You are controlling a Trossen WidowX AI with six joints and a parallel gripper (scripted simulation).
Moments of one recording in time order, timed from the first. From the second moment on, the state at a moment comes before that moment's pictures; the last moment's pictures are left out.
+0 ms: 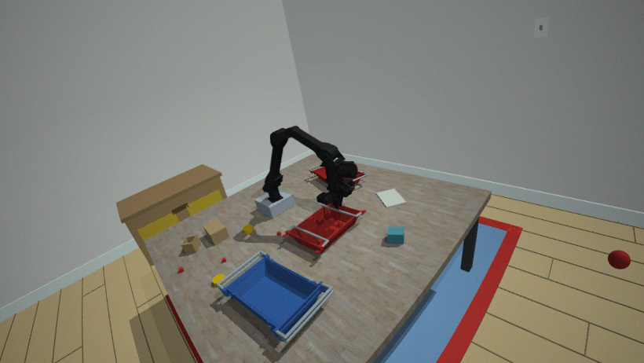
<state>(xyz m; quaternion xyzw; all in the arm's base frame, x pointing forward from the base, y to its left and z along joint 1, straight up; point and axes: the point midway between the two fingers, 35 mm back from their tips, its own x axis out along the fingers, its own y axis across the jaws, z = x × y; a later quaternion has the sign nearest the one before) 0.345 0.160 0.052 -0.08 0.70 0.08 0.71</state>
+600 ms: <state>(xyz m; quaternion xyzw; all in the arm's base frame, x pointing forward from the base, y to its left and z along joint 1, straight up) 0.347 0.163 0.068 -0.08 0.69 0.09 0.71</state>
